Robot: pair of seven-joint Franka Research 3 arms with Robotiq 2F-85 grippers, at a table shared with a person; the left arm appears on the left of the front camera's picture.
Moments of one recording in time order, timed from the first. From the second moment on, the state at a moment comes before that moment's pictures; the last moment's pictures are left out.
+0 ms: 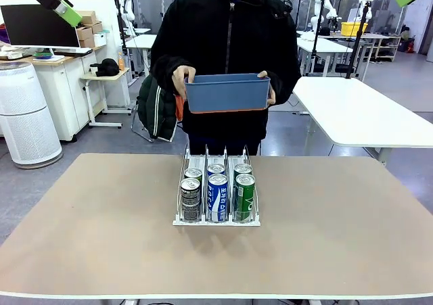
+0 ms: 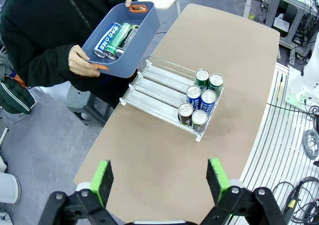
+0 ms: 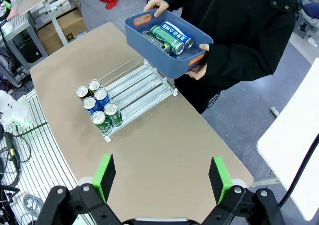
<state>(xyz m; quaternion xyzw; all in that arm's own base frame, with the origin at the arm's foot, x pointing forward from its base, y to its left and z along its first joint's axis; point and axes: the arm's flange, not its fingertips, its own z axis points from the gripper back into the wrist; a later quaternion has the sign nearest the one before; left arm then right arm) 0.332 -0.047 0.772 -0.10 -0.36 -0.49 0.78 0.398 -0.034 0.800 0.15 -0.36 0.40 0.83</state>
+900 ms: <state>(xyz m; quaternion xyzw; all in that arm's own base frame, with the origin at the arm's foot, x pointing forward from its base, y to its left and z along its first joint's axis) 0.332 -0.047 0.772 -0.10 -0.36 -0.49 0.78 0.398 -0.034 0.800 0.15 -0.36 0.40 0.83</state>
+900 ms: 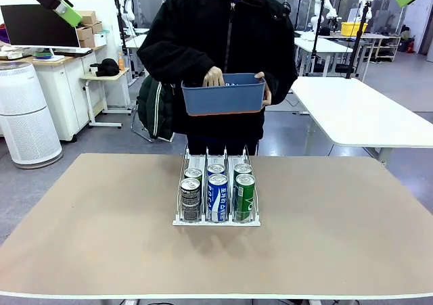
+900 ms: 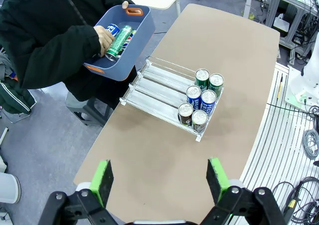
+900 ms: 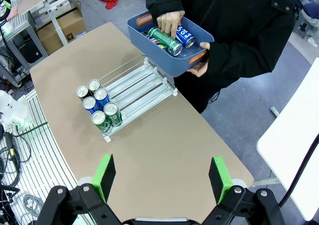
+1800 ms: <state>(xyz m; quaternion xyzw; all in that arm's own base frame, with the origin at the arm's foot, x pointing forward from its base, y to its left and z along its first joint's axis) 0.332 -0.047 0.772 -0.10 -0.36 -0.49 0.78 0.398 -0.034 0.800 0.15 -0.36 0.40 0.83</state>
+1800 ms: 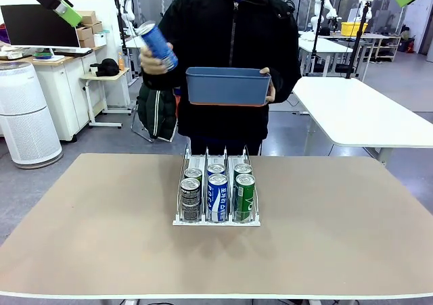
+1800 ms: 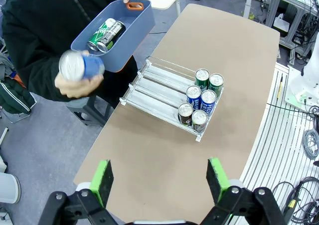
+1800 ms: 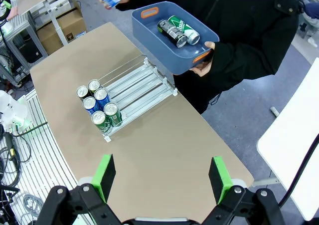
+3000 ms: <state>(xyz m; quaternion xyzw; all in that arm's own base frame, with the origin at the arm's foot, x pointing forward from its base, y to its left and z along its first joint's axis) 0.332 -0.047 0.772 -0.10 -0.36 -0.49 0.78 0.398 -0.034 0.800 0.15 -0.36 0.40 0.83</state>
